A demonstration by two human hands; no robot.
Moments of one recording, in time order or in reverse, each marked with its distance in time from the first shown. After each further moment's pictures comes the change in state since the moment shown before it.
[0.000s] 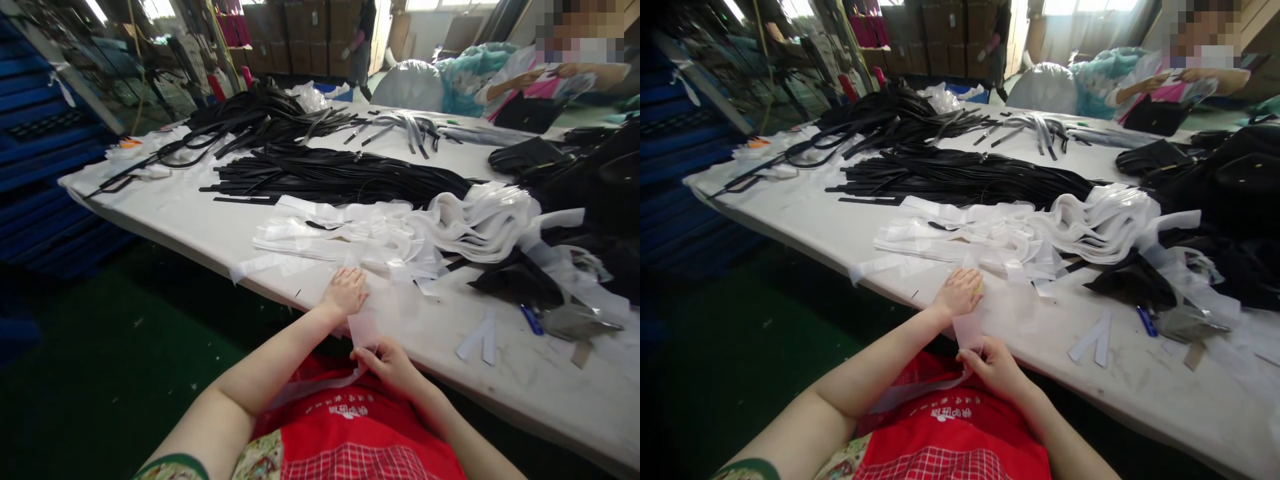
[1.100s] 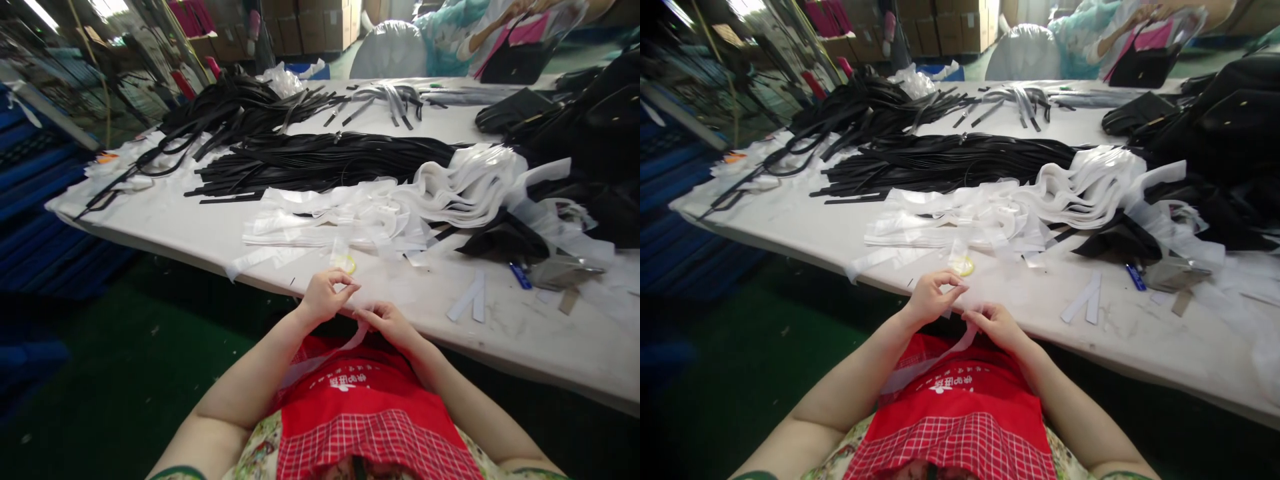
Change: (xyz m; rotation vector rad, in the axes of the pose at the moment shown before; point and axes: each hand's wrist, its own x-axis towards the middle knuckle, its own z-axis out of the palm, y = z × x) left_hand -0.038 0.026 -0.058 -0.803 0.158 -0.172; right_hand 0.005 0.012 -0.016 0.281 0.087 0.136
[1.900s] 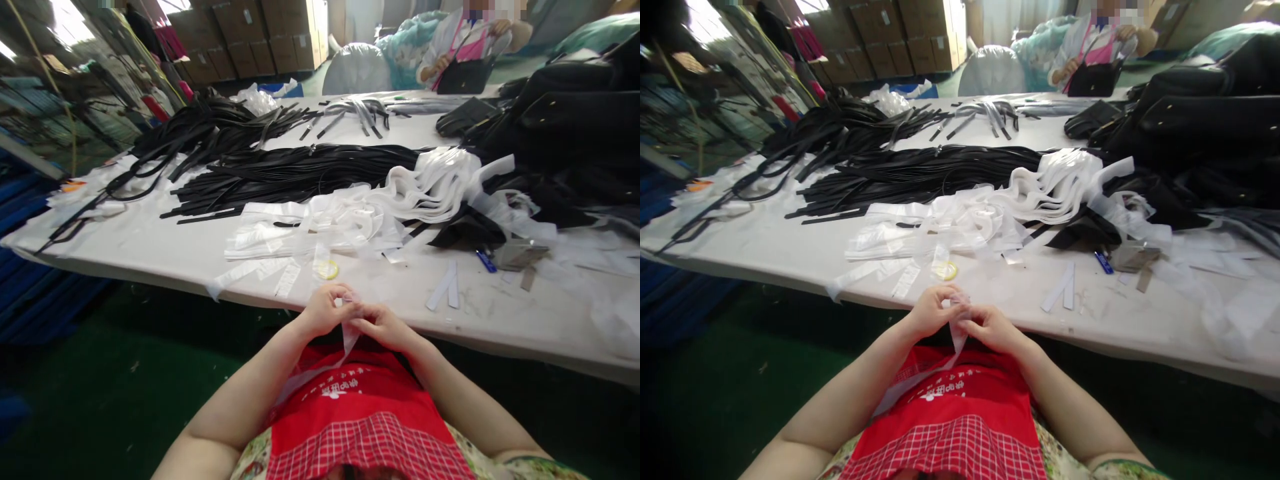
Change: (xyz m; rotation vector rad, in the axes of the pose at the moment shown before) left_hand 0.000 0.014 0.022 -0.149 -0.269 -0.010; right_hand -0.023 -0.011 -0.016 -0.161 -0.048 -0.182
